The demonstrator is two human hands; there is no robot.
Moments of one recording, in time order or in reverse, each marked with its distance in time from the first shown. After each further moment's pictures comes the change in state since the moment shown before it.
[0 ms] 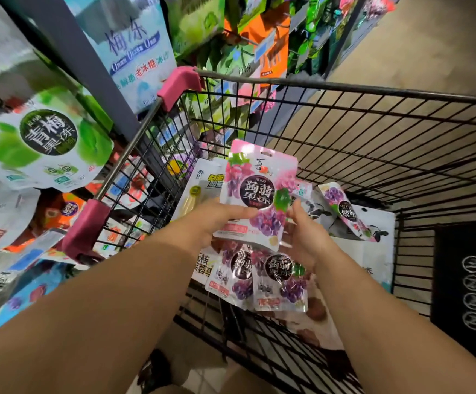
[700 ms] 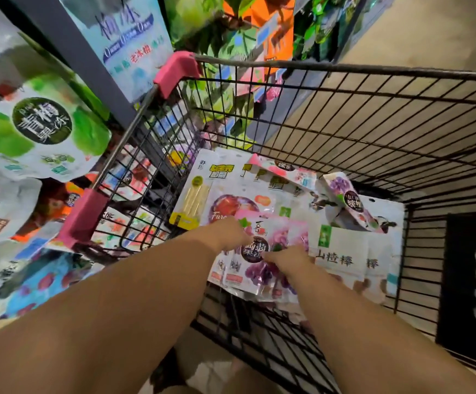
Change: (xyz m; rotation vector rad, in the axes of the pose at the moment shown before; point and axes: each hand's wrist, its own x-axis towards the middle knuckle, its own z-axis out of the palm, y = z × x) left_hand 0.024 -0.034 0.024 1.040 -0.094 -0.107; right_hand 0.033 0.074 -0.002 -0.628 0.358 0.244
